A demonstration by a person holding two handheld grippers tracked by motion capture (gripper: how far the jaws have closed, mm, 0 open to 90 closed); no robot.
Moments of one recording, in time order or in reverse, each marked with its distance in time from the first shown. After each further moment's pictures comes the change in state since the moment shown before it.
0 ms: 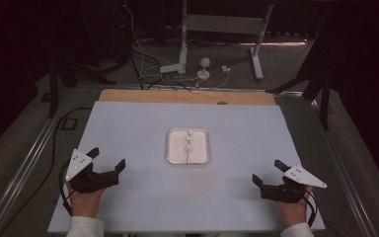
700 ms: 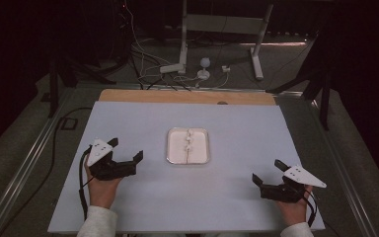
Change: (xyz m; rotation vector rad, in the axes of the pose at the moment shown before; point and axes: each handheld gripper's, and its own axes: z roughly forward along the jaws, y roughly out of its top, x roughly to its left) left arm -0.026 0.019 0.043 0.016 -0.082 0.021; right arm 0.000 0.000 0.001 0.001 -0.008 -0.003
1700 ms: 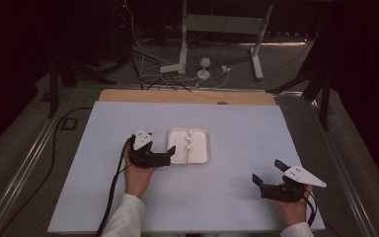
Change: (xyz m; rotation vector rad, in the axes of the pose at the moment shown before) left arm -0.046 0.002 0.088 0.117 -0.061 0.026; right arm -0.002 -0.001 0.001 0.009 0.005 0.006
